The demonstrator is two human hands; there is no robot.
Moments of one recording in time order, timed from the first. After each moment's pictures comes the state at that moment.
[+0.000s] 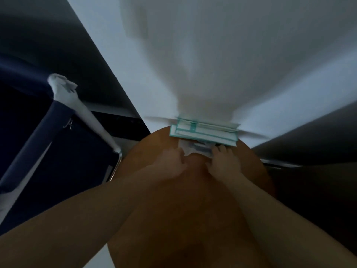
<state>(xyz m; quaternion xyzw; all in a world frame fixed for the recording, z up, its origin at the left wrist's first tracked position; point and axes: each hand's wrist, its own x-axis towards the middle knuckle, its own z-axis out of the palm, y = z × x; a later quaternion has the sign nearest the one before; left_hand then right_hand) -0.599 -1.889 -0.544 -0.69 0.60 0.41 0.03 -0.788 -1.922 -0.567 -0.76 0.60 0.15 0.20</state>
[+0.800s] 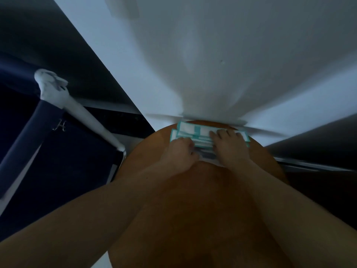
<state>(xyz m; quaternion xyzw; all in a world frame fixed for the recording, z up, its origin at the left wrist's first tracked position) -0.606 -1.917 -0.562 -0.72 0.60 0.34 -0.06 -0.783 -1.978 -0.616 -0.88 0.47 0.07 0.04</state>
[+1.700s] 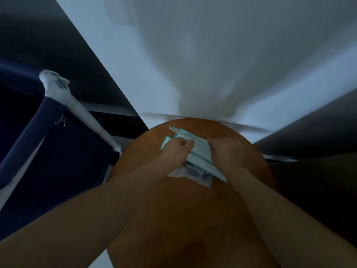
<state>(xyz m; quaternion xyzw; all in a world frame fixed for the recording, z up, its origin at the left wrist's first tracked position) -0.631 -1.900 -0.540 -0.75 0.40 0.49 -0.19 -0.806 -1.935 -0.597 -0.83 0.55 -0.06 0.08</state>
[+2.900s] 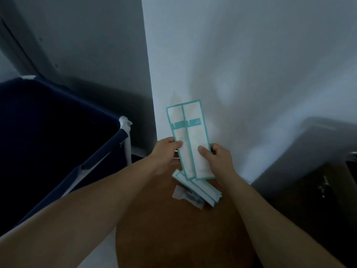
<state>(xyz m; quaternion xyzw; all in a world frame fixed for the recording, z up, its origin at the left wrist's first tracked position) -0.610 -1.807 -0.298 -0.62 0.25 0.54 -0.51 -0.773 -1.859 -0.322 -0.60 0.52 -0.34 0.50</state>
